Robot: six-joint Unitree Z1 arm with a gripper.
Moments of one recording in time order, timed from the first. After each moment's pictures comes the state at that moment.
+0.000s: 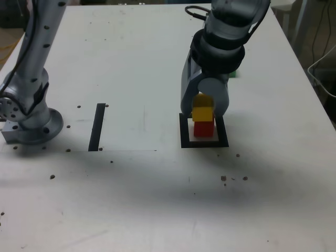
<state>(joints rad) -0.14 2.13 -1.75 1.43 0.15 -0.12</state>
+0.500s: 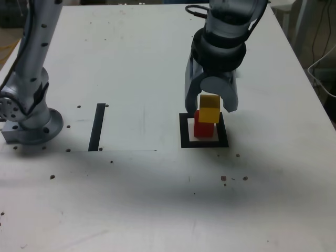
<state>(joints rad) -0.14 2.10 -1.72 1.38 0.17 -0.12</state>
